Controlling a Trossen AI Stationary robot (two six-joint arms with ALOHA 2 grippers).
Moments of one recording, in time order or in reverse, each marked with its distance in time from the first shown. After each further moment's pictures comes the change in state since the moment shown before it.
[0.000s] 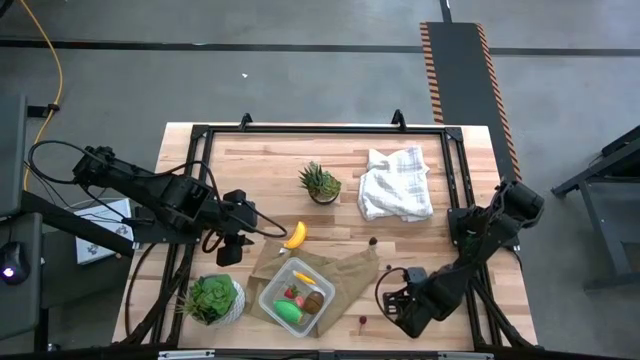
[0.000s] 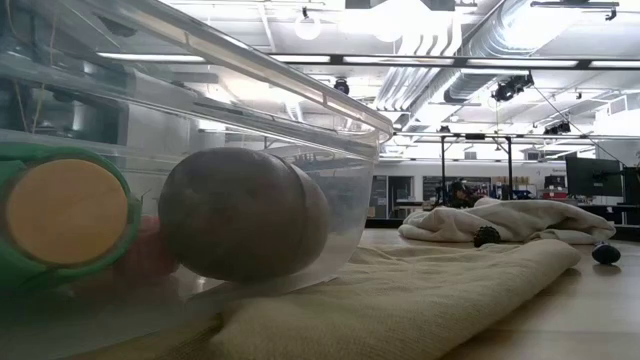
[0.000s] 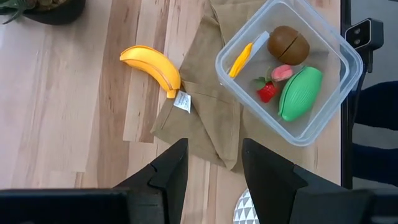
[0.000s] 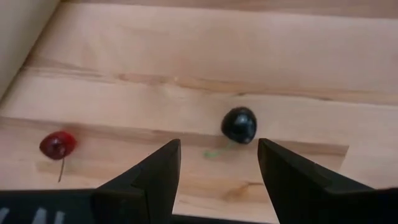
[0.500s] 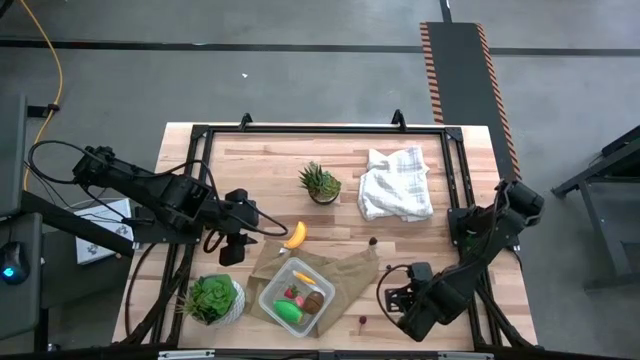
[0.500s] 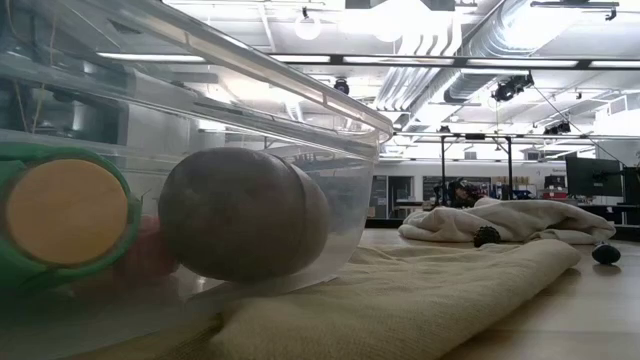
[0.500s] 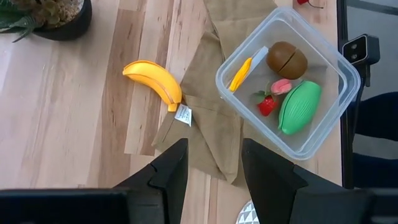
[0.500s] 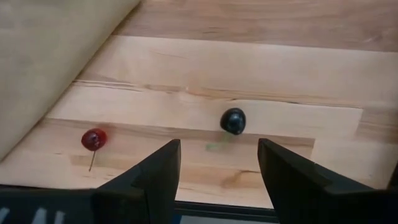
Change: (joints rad) left arm 0.000 0.000 0.000 0.039 -0.028 0.005; right arm 0.005 -0.004 0.208 -0.301 0.061 -0.002
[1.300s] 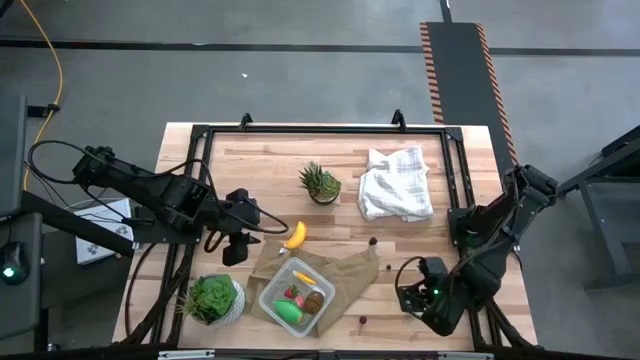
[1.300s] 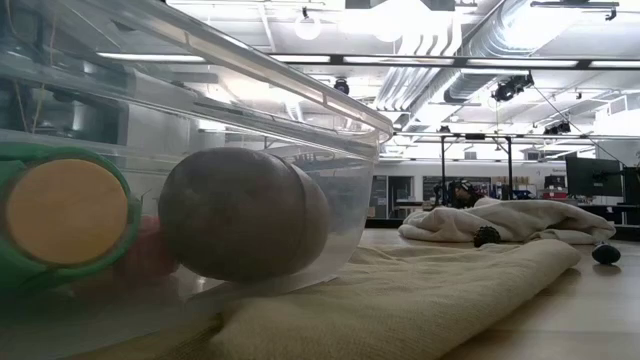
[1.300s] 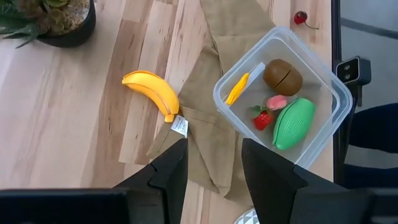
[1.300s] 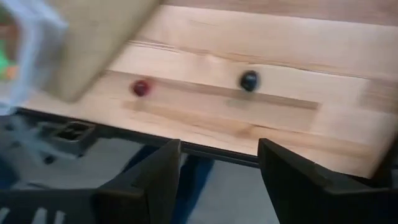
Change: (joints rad) left arm 0.000 0.000 0.000 0.041 -0.019 -0.045; right arm 0.035 -0.189 0.002 0.024 0.034 -0.005
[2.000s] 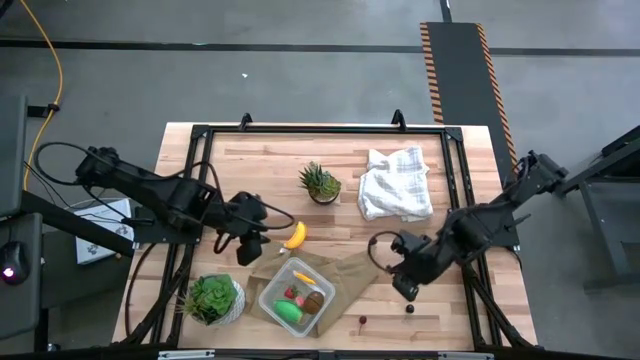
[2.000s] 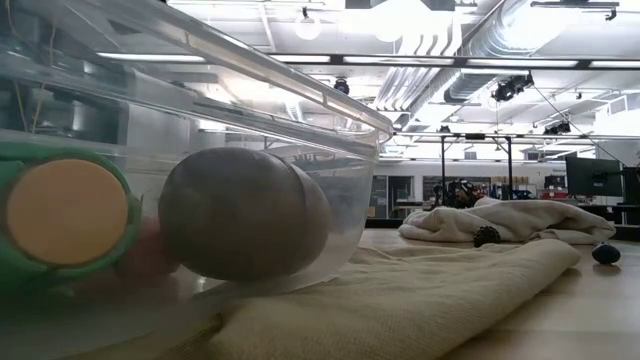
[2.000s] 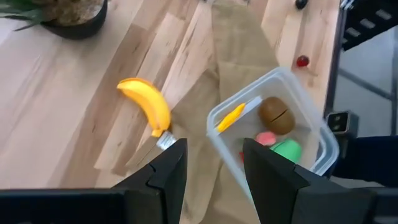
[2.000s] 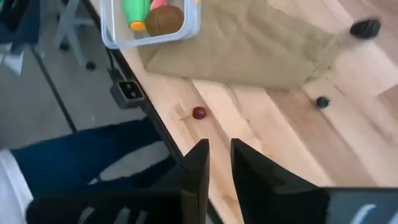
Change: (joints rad) left arm 0.000 0.044 0.000 0.084 -0.047 -0.213; right arm -0.245 -0.172 -0.056 0.148 -0.006 -1.051
